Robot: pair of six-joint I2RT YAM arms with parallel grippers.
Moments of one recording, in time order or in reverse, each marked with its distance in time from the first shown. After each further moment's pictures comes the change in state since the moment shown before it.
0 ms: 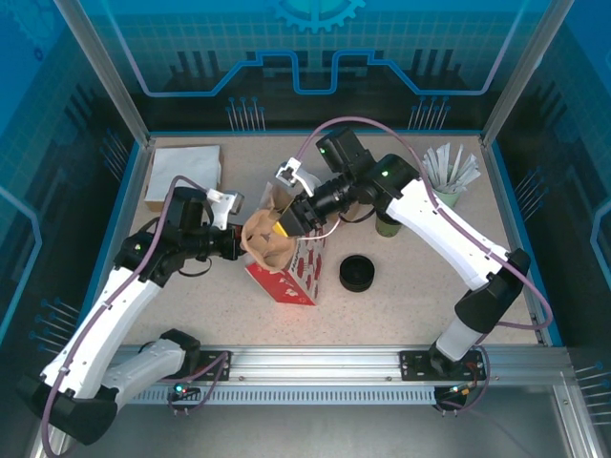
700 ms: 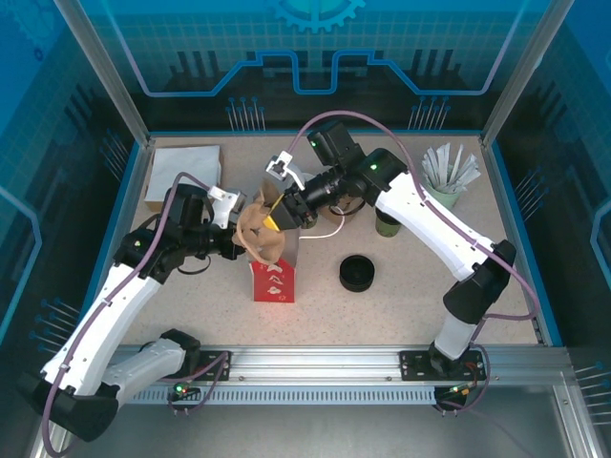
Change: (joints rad) left arm 0.000 0.016 0.025 -0.022 0.005 0.066; right arm 0.000 0.085 0.077 0.030 -0.074 -0.024
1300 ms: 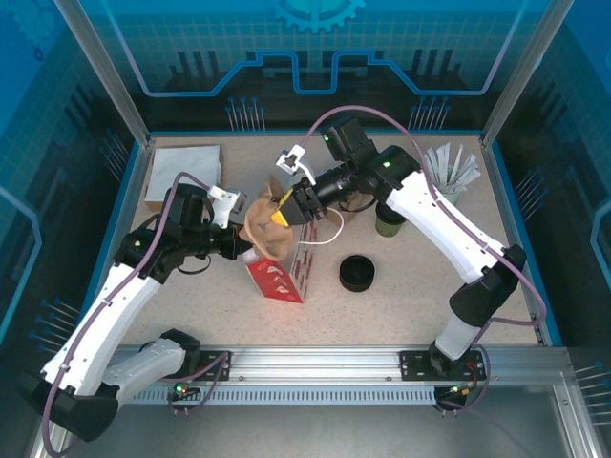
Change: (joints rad) left arm 0.000 0.000 0.000 0.006 0.000 0.000; right arm -0.042 -0.071 -0.044 0.028 -0.106 0.006
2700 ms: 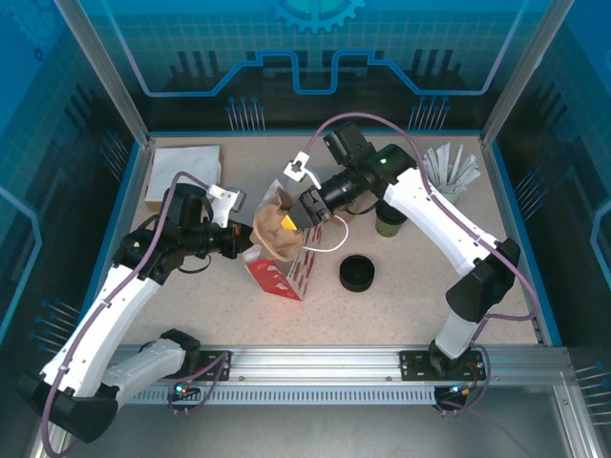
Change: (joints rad) left arm 0.000 -0.006 0.000 0.018 0.000 0.001; right arm -0.053 0.062 -0.011 -0.148 -0.005 -0.051
